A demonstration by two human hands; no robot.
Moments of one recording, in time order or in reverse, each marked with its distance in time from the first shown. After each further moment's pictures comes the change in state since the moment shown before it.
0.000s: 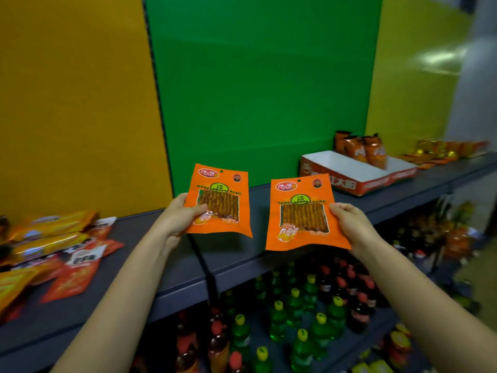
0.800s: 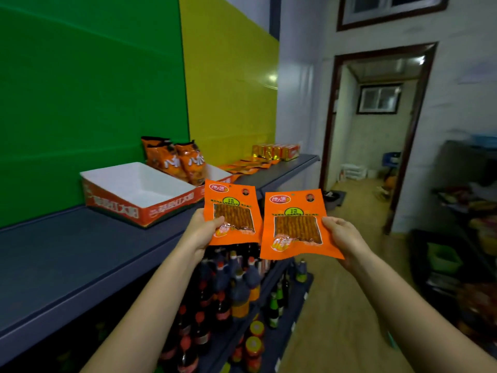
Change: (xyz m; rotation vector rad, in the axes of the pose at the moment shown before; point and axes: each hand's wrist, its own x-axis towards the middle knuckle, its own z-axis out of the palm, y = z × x) left_hand 0.039 0.044 0.523 -0.172 -0.536 0.009; right_hand 0.112 -0.027 -0.428 -0.005 0.476 -0.025
